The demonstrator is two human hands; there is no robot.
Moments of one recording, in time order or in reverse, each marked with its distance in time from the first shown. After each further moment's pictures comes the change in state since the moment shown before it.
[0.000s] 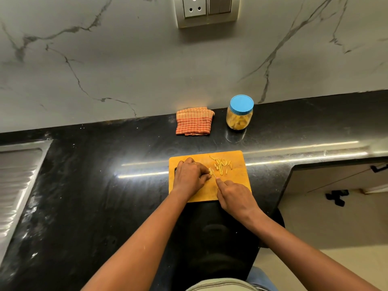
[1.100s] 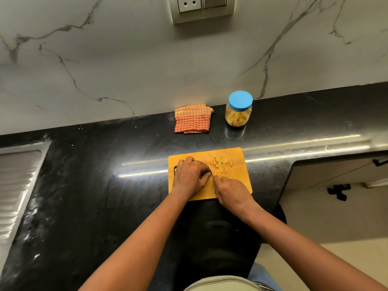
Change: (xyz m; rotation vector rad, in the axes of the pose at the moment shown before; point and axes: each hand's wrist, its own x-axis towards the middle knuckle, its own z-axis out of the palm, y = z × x) left_hand -0.005 0.000 0.000 0.086 0.012 0.091; right_hand 0.015 0.000 0.004 -0.117 -0.080 -0.053
